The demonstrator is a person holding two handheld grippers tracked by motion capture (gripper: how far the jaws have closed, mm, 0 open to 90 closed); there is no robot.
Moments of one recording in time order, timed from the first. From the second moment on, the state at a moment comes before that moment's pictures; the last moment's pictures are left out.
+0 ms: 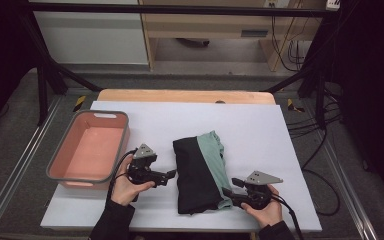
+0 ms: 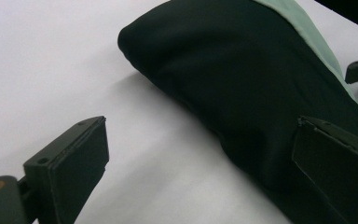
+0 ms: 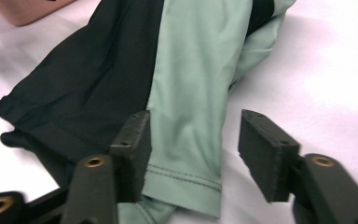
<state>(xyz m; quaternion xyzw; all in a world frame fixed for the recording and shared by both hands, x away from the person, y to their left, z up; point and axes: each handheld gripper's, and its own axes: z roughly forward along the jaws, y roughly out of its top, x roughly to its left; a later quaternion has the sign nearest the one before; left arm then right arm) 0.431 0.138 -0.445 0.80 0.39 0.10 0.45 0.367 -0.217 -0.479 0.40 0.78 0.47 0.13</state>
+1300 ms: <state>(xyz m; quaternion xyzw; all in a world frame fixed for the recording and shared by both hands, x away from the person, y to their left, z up) 0.474 0.119 -0.413 0.78 0.41 0.11 0.47 0.370 -0.221 -0.474 0.40 0.78 0.46 0.15</state>
